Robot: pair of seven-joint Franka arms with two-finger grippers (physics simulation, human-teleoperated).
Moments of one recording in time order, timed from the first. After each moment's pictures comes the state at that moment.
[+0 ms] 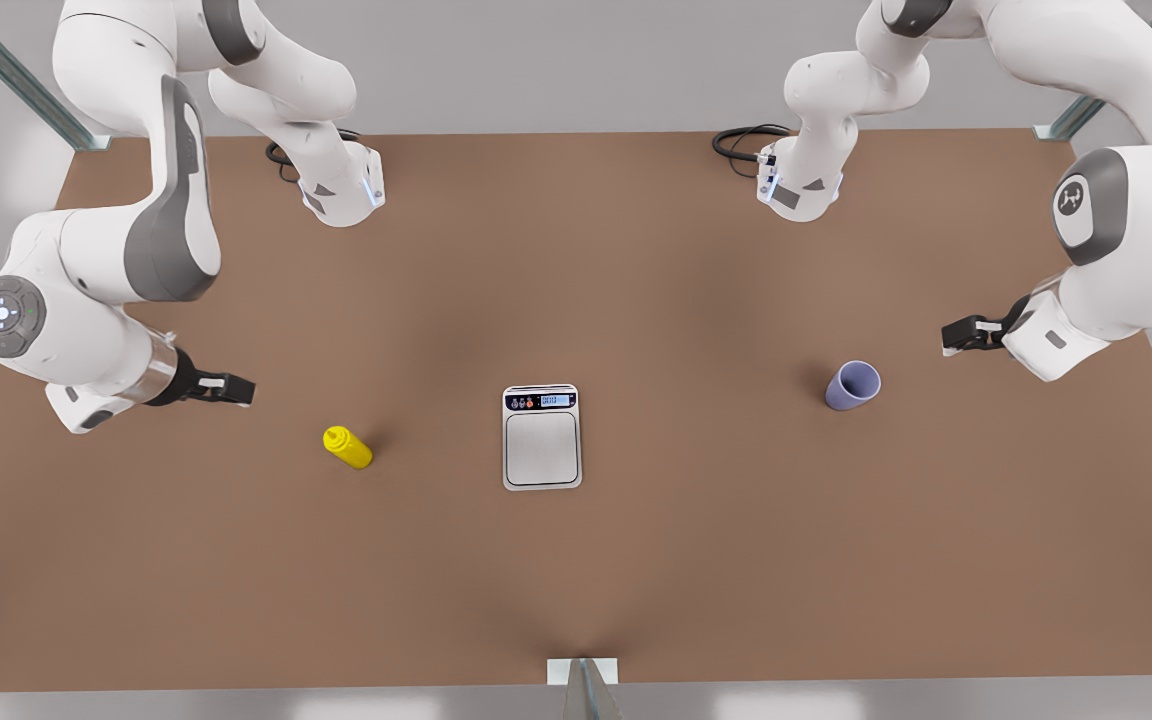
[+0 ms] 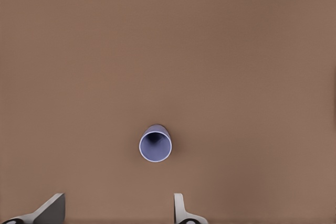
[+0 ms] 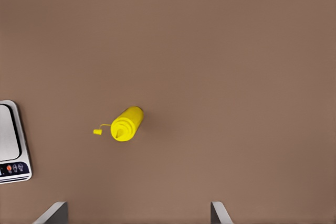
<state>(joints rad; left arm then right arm) 0.06 0.21 -0.04 -1.39 0.00 1.44 0.10 -0.03 0.31 0.10 -1.34 -0.01 1.53 0.17</state>
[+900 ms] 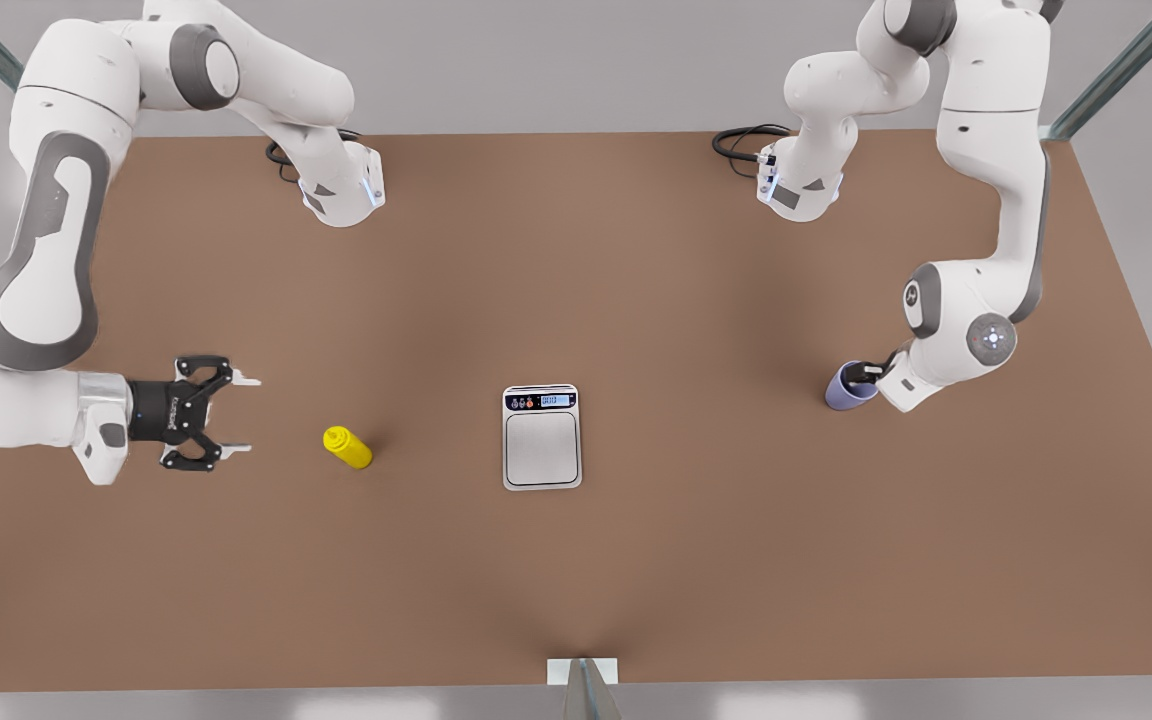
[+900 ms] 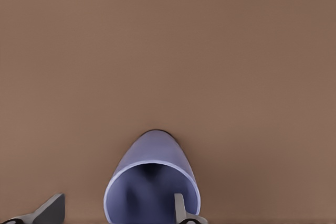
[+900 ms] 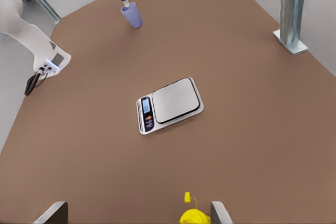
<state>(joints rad) 0.06 0.24 0.00 -2.20 0.00 2.25 0.12 -0.26 0.49 0.11 -1.31 0.70 1.49 -1.55</state>
